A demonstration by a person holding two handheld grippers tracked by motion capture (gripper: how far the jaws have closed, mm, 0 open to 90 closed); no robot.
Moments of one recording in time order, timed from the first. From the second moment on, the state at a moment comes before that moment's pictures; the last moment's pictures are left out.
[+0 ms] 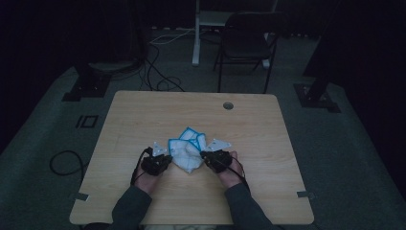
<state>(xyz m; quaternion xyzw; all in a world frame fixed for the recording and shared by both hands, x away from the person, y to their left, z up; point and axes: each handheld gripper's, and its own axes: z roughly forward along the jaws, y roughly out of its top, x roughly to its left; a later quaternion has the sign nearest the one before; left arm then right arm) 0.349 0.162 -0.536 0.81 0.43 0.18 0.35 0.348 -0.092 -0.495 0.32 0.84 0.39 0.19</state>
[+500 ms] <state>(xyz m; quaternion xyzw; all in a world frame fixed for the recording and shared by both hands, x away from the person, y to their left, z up) 0.349 0.172 -0.528 0.81 0.44 0.19 0.35 0.355 -0.131 -0.479 0.35 0.82 0.38 0.22</state>
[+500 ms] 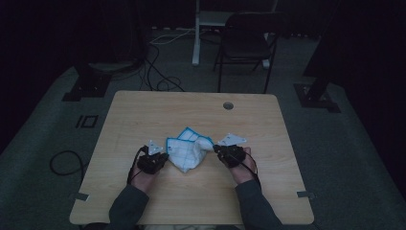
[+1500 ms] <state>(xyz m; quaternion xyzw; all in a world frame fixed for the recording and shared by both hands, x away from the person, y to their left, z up) 0.340 0.177 -0.538 0.81 0.44 0.18 0.34 0.331 -0.188 -0.522 0.43 0.82 0.32 0.21</state>
